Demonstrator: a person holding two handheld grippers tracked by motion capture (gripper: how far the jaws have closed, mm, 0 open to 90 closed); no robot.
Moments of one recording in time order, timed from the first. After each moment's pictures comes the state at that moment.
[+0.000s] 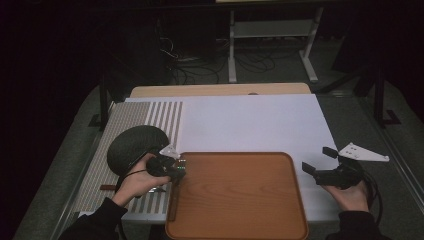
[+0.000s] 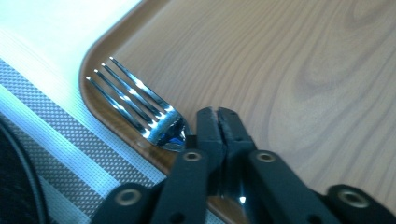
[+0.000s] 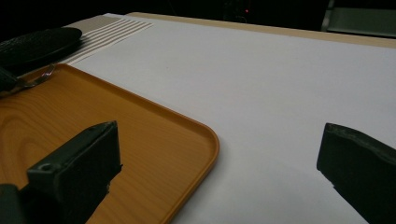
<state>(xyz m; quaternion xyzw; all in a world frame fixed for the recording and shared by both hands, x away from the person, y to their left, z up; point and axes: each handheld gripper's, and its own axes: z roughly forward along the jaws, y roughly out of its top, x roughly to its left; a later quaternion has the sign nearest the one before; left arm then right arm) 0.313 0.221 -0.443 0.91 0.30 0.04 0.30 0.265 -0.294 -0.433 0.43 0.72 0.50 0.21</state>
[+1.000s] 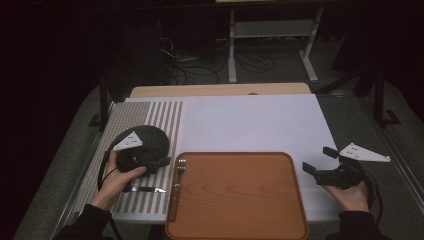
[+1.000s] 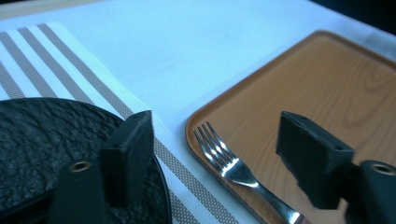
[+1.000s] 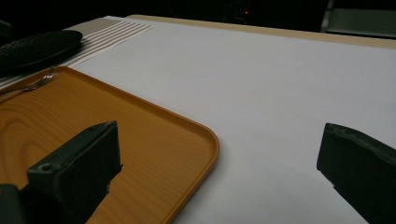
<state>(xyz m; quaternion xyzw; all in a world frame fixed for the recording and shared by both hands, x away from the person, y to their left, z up) 0.316 0.294 -0.425 0.79 0.35 0.11 0.49 0.264 -0.294 -0.432 0.43 0.72 0.50 0.21</state>
